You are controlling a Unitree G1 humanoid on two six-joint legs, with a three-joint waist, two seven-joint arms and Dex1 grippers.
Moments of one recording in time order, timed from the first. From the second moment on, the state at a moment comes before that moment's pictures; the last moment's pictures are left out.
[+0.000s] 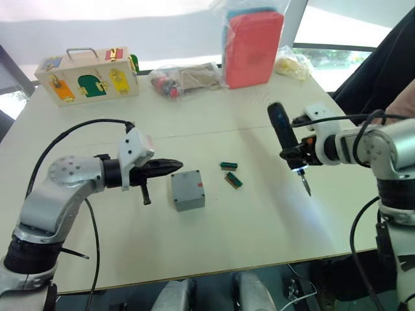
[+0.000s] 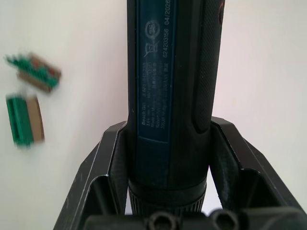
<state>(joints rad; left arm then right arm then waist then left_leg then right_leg) -0.39 0.78 0.06 -0.42 -0.50 0.59 -0.97 -0.89 -0.85 0.13 -0.03 0.52 1.60 0.50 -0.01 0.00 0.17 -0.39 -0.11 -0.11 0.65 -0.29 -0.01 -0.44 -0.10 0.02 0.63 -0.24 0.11</state>
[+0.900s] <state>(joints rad) -0.27 0.87 0.13 -0.48 -0.54 0.66 -0.91 -0.98 -0.98 0.34 0.06 0.38 1.30 0.74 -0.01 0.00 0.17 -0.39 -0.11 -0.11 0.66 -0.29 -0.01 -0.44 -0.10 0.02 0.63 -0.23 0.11</state>
